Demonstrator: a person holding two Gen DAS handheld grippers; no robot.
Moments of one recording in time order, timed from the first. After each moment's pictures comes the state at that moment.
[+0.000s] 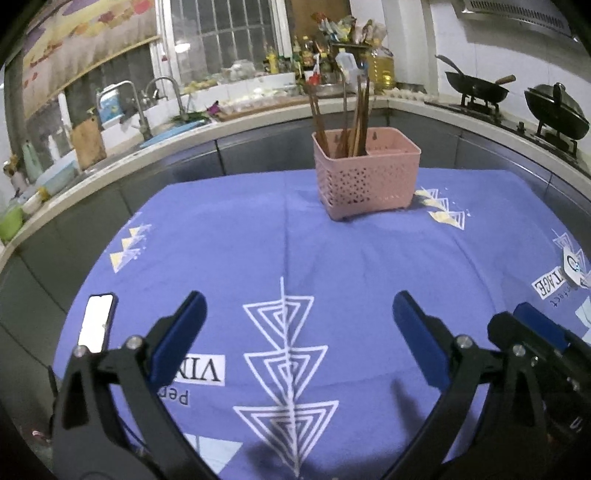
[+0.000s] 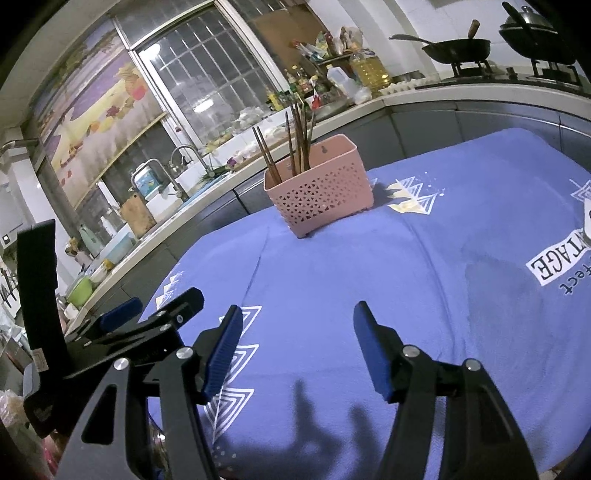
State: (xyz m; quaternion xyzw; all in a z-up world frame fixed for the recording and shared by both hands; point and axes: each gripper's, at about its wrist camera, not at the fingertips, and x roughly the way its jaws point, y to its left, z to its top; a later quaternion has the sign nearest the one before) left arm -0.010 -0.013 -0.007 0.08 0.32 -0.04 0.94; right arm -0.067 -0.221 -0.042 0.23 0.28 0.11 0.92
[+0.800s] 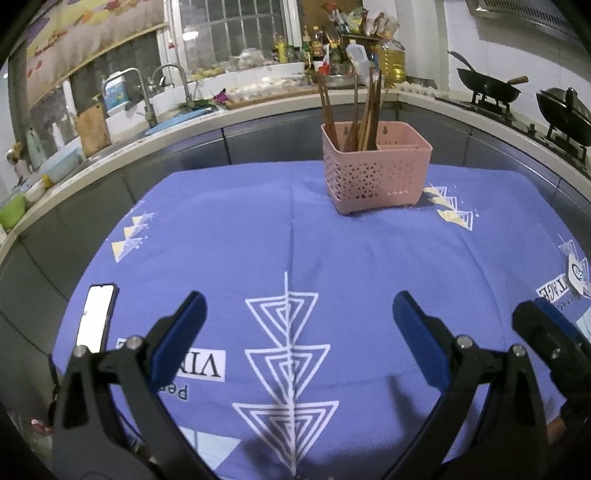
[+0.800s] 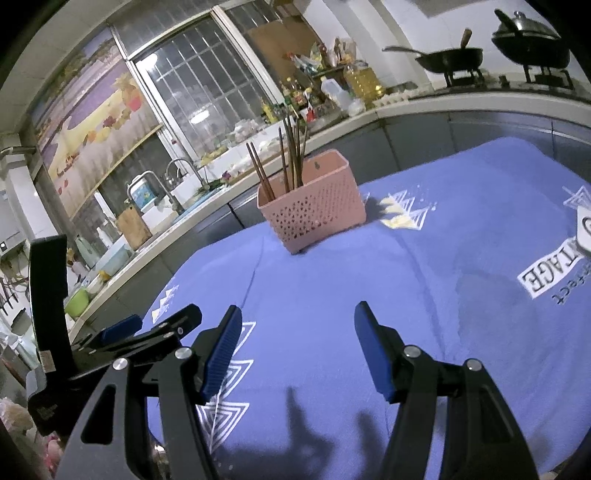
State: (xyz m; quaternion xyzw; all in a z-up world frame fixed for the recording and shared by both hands) left arm -0.003 -0.010 -0.005 0.06 0.34 -0.02 0.94; right arm -0.071 -0.227 -0.032 0.23 0.26 0.09 0.93
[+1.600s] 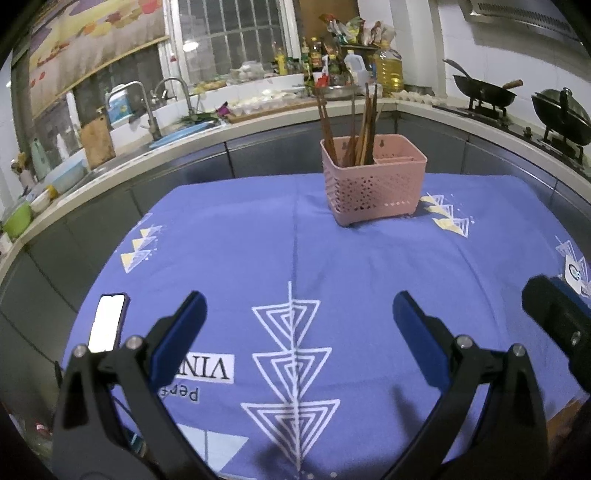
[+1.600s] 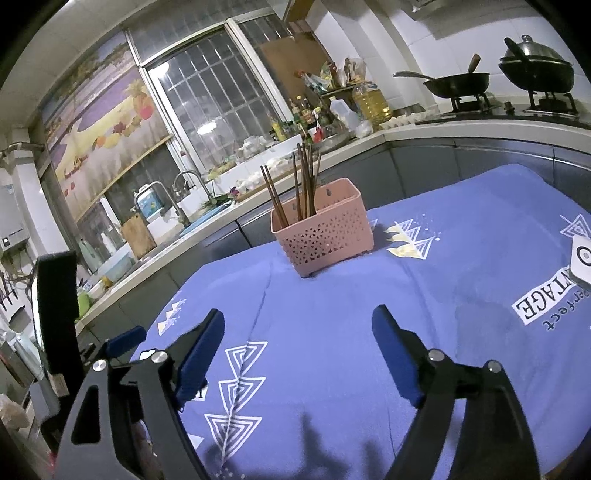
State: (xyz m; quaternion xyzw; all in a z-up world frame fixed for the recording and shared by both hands) left arm -0.016 -0.015 0.009 0.08 0.32 -0.03 0.94; right arm -0.079 -0.220 -0.010 0.21 0.23 0.09 0.95
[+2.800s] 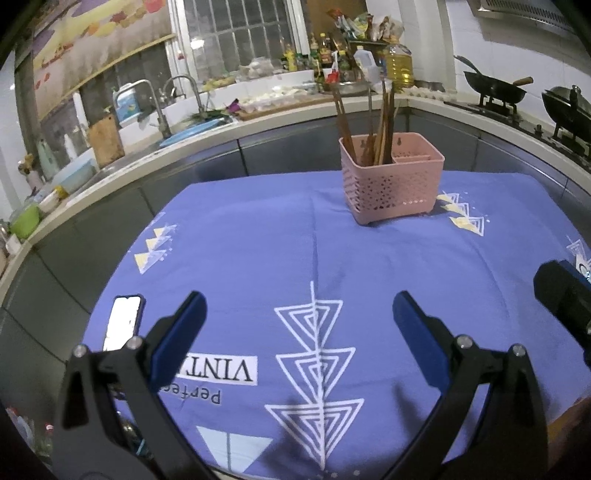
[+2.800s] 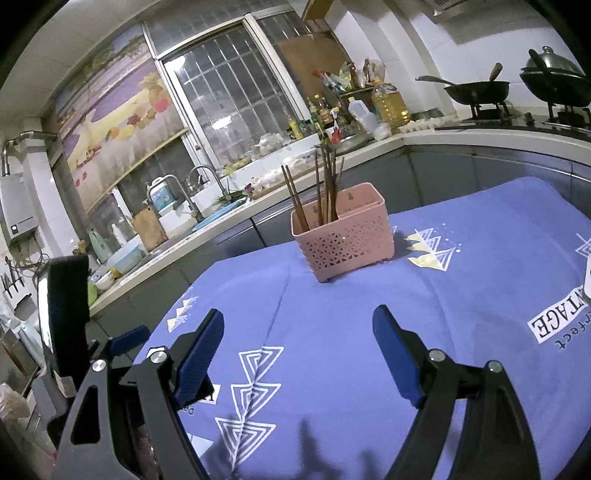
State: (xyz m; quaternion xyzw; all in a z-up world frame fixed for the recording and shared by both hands) left arm -0.010 0.003 0.013 0.09 0.33 0.00 0.94; right arm -0.066 -0.206 0.003 0.20 0.23 0.11 0.95
